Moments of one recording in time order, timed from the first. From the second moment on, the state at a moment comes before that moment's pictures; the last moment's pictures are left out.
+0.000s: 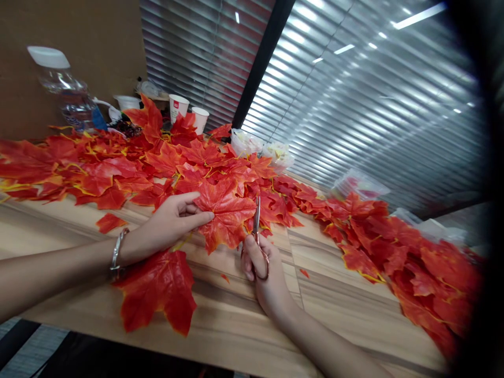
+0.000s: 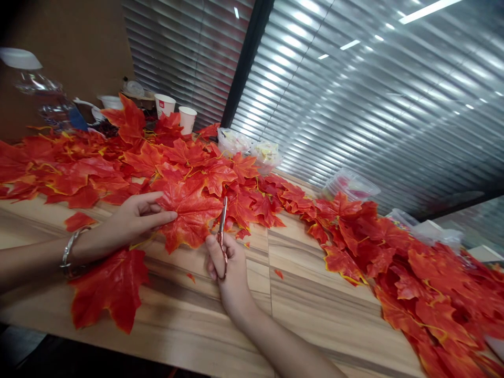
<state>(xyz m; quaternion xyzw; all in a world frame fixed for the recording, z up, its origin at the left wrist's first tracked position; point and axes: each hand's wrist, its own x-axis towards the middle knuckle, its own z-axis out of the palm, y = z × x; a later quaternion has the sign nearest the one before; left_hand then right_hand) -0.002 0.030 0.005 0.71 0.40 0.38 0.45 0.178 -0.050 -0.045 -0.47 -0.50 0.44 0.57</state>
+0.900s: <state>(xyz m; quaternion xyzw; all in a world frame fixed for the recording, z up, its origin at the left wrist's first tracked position) -0.008 0.032 0.006 0.67 0.36 0.41 0.50 0.178 -0.049 -0.039 -0.47 -0.56 0.46 0.51</state>
